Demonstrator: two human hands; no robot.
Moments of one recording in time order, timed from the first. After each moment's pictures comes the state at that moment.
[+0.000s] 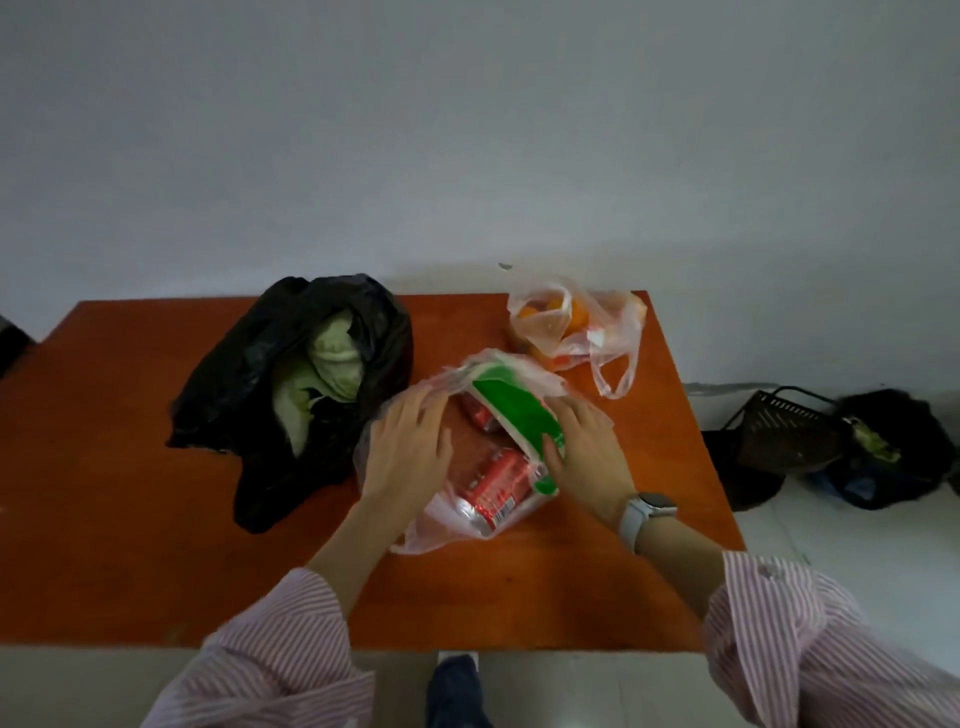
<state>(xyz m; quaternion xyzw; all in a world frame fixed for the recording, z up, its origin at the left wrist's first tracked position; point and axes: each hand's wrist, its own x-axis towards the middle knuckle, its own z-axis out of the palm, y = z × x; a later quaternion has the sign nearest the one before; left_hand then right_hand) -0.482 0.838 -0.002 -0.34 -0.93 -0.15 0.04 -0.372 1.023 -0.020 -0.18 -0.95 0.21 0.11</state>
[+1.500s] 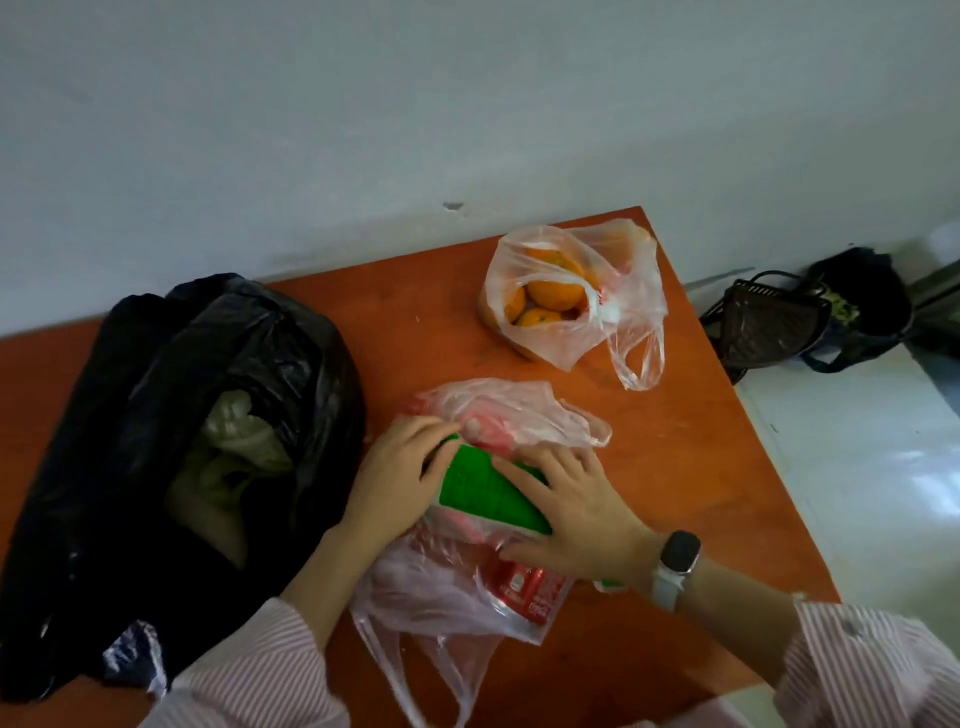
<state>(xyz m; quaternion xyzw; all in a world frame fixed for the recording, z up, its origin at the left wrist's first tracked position) -0.615 0.888 -0.072 -0.48 -0.82 -0.27 -0.16 -0.436 1.024 -0.068 -0.10 -0.98 0.17 -0.04</state>
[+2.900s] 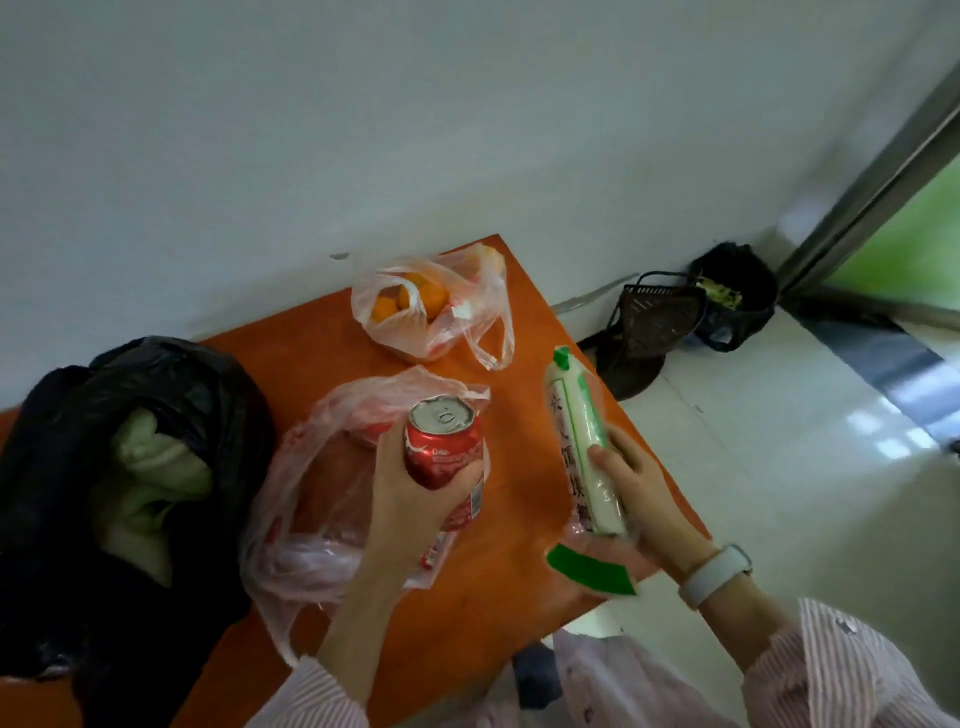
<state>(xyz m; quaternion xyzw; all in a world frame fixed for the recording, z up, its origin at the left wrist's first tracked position) -0.450 0.920 -0.013 -0.29 -0.76 -0.52 -0.27 -0.268 1.052 -0.018 -0.46 -0.54 0.68 0.19</state>
